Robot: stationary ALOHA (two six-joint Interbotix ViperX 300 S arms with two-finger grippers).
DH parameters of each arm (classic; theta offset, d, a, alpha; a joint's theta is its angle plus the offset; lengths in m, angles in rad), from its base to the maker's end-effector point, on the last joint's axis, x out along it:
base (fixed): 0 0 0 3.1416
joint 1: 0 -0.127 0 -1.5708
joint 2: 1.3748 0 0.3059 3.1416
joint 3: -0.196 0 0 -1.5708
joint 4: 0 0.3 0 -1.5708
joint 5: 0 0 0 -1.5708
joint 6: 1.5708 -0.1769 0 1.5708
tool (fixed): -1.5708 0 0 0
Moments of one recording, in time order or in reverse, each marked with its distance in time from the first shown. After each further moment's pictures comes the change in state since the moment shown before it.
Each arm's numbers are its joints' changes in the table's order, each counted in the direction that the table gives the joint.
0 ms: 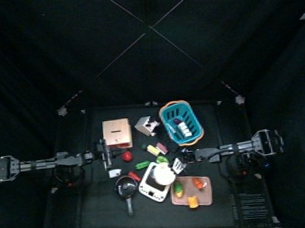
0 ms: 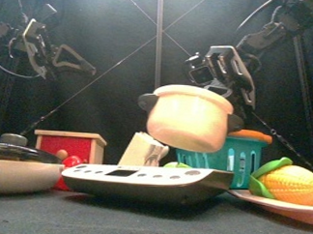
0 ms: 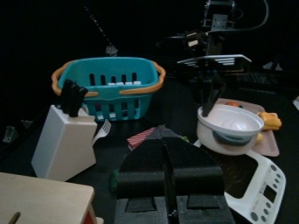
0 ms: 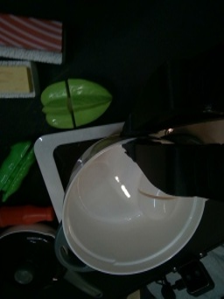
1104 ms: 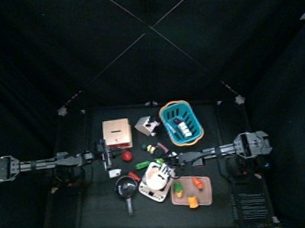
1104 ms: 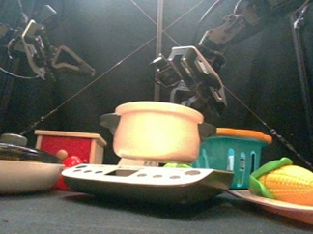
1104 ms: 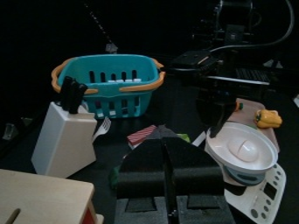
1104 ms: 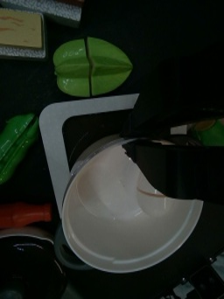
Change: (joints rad) left arm -0.002 0.000 0.006 -0.002 -0.002 0.000; right arm -0.035 -0.213 -0.268 -0.020 -0.224 -0.002
